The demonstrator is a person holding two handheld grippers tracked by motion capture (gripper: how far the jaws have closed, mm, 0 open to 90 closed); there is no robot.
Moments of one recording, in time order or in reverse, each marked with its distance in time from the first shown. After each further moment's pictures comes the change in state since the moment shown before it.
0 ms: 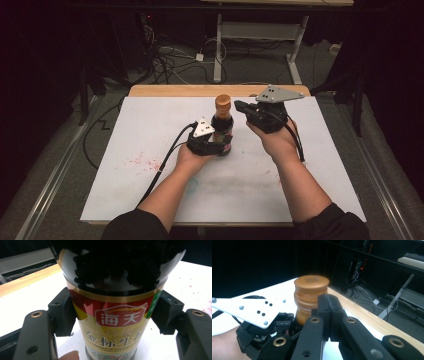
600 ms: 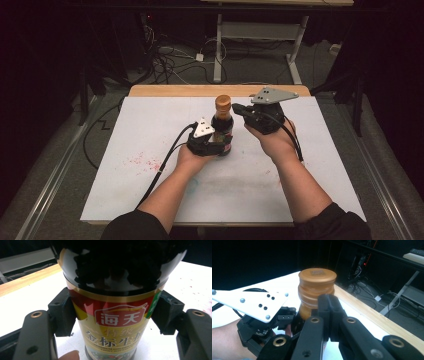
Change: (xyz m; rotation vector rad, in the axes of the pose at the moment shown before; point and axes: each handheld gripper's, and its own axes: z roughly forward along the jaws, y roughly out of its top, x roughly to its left) left arm -0.001 0.000 0.000 0.001 0.006 -0.001; right arm 0.004 0.001 0.005 0.047 0.014 -0.033
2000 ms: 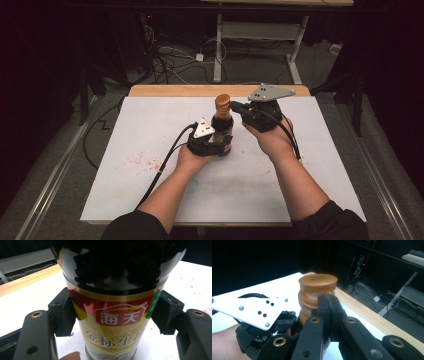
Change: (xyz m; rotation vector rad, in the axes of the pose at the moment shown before) left arm -0.001 -0.001 0.000 -0.002 0.006 0.000; right arm 0.002 0.007 0.004 -0.001 -0.008 0.003
